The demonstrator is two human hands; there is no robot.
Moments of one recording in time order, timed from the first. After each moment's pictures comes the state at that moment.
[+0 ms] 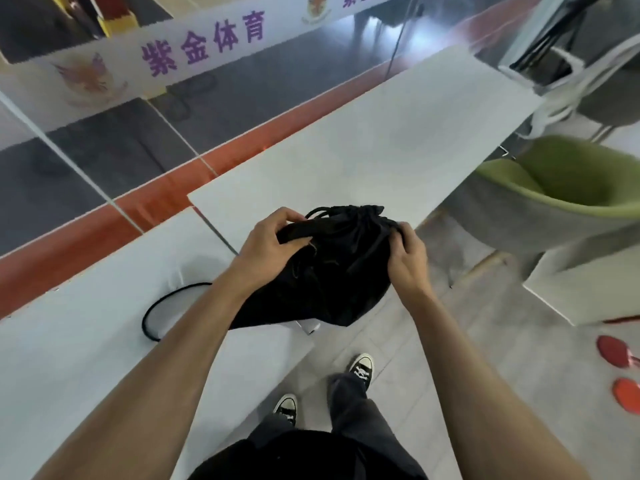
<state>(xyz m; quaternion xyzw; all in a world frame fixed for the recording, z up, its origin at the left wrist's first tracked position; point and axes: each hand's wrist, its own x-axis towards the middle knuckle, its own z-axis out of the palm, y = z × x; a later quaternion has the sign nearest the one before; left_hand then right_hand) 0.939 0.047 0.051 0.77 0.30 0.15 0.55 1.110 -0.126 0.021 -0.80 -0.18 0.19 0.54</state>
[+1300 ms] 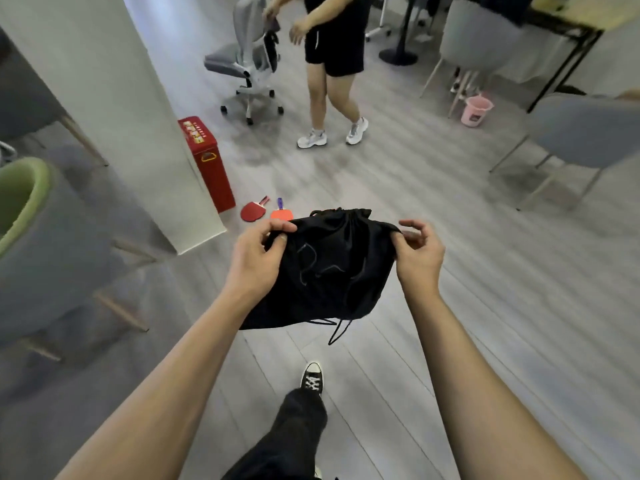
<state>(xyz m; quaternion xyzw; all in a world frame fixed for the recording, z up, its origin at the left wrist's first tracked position) 1.184 -0.858 0.087 0.77 -0.24 -0.10 0.58 1.046 -1.074 0.055 -0.61 0.40 -0.36 0.58</state>
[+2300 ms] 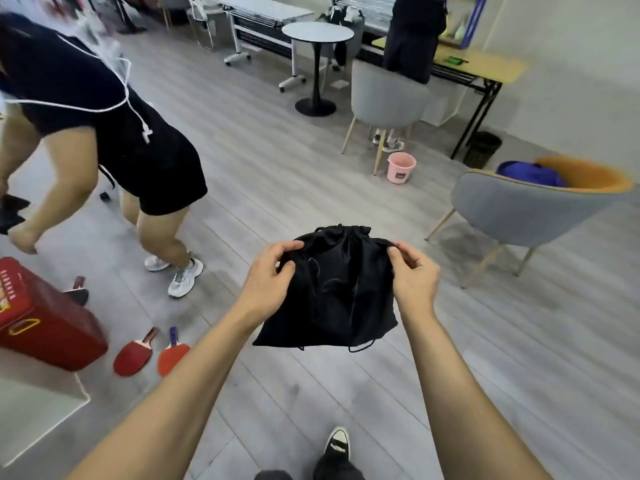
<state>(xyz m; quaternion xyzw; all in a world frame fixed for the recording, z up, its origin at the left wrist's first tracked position) 1.465 -1.571 0.094 0.74 -0.35 -0.24 0.52 1.289 -1.745 0.077 -0.53 0.47 -0.45 0.54</state>
